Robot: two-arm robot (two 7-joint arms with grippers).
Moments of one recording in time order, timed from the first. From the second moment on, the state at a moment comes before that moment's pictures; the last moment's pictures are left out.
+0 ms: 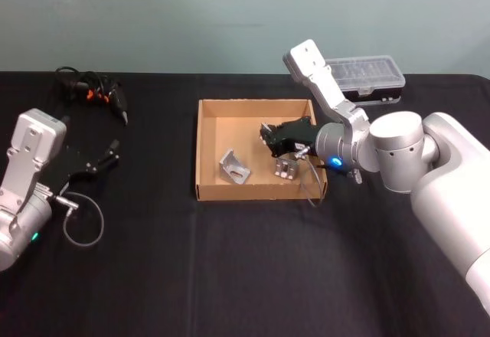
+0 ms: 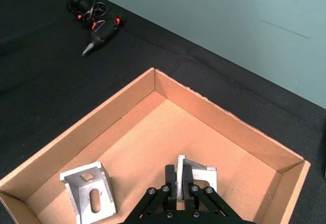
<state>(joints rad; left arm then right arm) -0.20 0.60 0.45 -1.41 -0.25 -0.12 0.03 0.69 0.16 -0.49 -0.93 0.13 0.35 0.45</state>
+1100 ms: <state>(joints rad) -0.20 0.60 0.45 -1.41 -0.25 -0.12 0.03 0.47 0.25 -0.43 -1.27 0.00 0.11 0.26</state>
